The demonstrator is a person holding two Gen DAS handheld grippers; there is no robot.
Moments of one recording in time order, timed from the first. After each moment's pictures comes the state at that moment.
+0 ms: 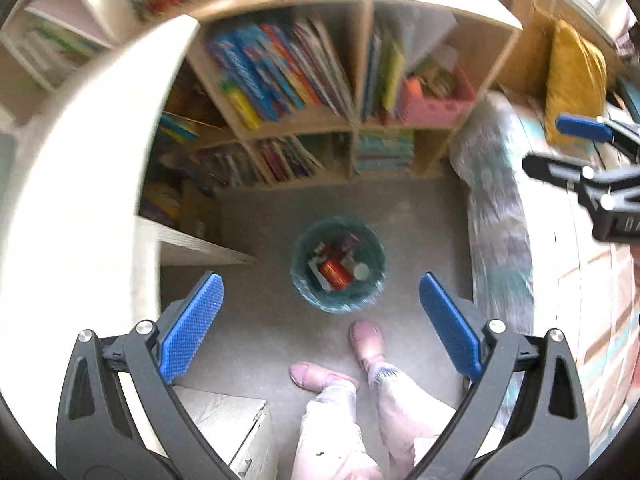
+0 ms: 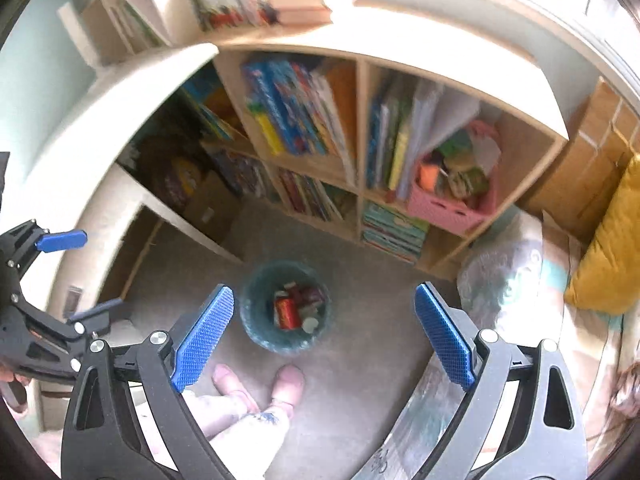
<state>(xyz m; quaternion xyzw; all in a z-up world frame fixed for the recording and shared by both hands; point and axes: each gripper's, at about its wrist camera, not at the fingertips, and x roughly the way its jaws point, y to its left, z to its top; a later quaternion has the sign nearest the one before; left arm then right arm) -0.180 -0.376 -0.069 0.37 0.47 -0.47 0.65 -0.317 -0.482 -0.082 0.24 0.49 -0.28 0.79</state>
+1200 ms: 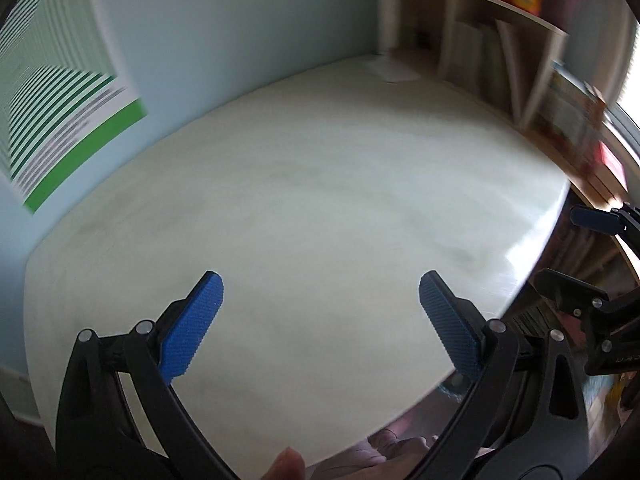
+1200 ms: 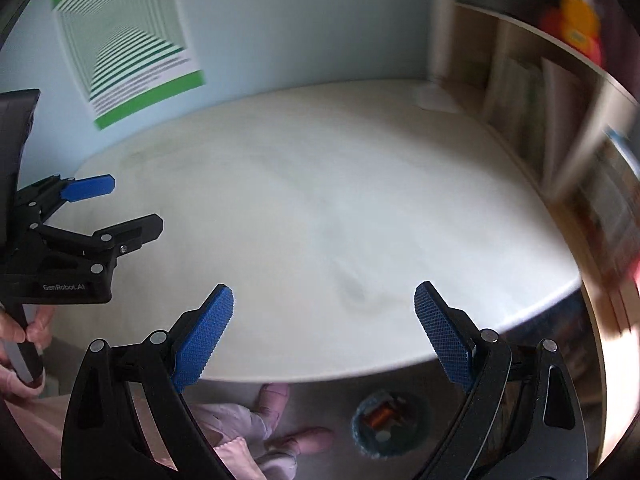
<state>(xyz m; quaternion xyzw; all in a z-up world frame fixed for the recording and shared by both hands) -0.024 -0.067 0.055 0.10 0.46 -0.08 0.88 -0.041 -0.244 0.036 -0.01 0.44 0.14 0.88</state>
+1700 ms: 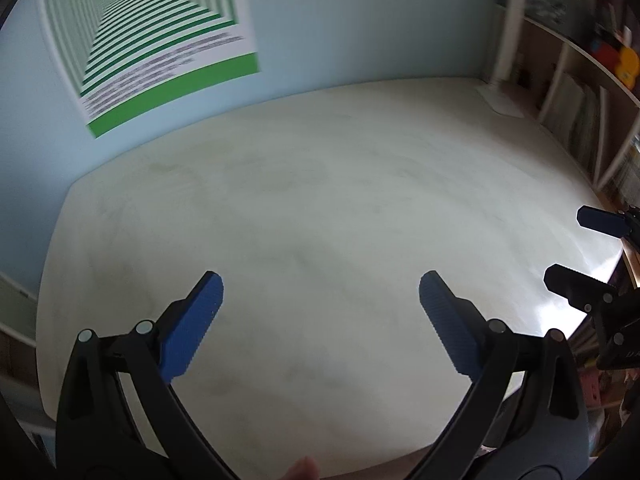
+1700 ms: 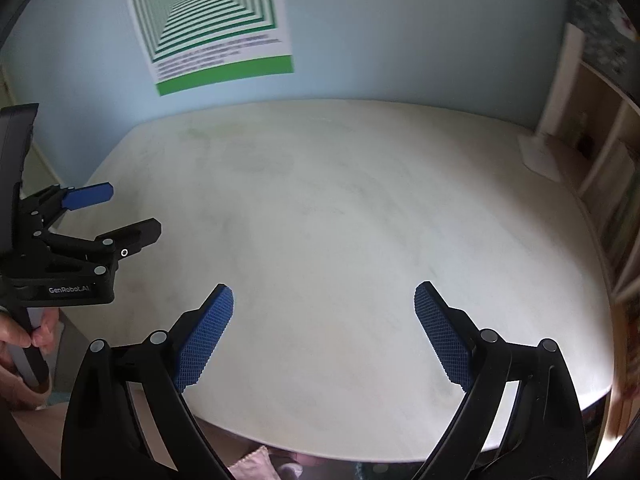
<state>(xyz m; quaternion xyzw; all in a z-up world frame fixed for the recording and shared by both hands) -0.016 0.046 0.061 0.03 0.46 0.05 0.89 0.020 -0.140 0.043 -0.07 0.44 0.26 0.86</state>
